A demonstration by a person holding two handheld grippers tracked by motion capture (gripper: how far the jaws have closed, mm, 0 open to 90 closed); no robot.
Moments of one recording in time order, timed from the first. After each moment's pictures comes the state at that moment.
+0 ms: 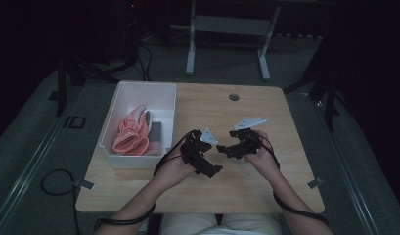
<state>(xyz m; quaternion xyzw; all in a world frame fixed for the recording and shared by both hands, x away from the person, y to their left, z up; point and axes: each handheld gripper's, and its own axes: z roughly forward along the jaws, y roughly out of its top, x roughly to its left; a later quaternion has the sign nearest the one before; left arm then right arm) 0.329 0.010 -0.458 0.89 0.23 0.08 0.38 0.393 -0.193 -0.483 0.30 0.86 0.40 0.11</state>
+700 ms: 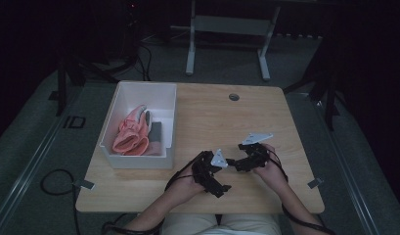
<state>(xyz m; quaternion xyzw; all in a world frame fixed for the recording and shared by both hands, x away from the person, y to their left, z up) 0.308 -0.022 -0.516 0.90 0.18 0.07 0.38 0.377 -0.229 -0.527 0.31 0.87 0.37 0.12</state>
